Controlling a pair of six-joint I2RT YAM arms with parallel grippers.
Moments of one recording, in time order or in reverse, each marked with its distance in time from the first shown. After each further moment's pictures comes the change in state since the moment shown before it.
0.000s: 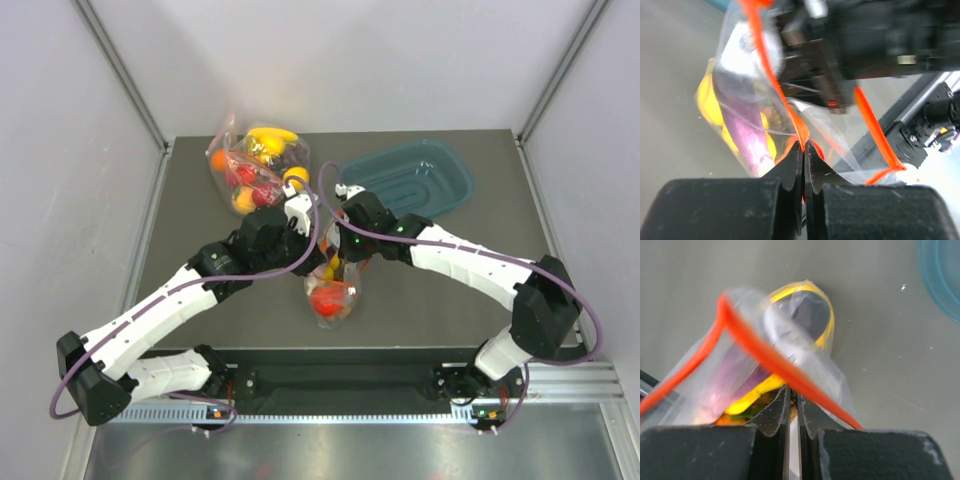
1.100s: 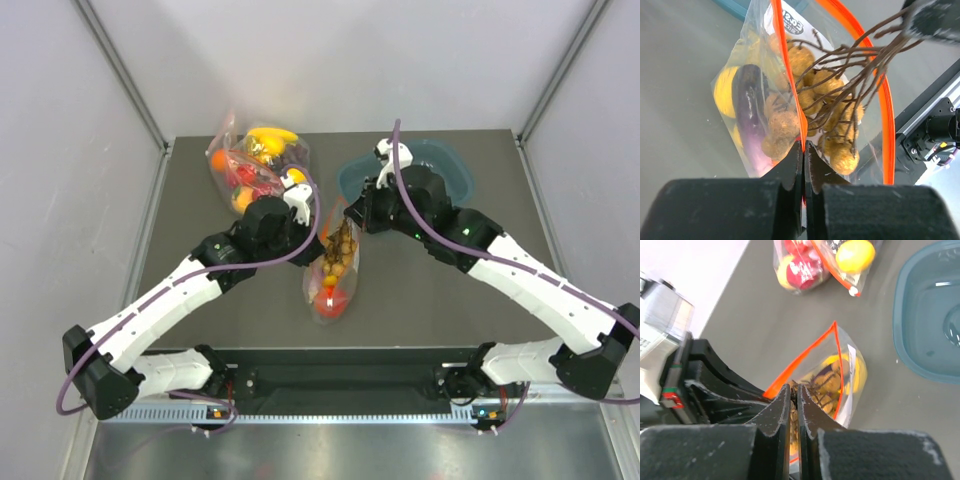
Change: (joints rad) left arm 0.037 0.056 0.058 -0.018 -0.017 -0.026; right arm 0.006 -0.301 0.125 0.018 0.050 0.019
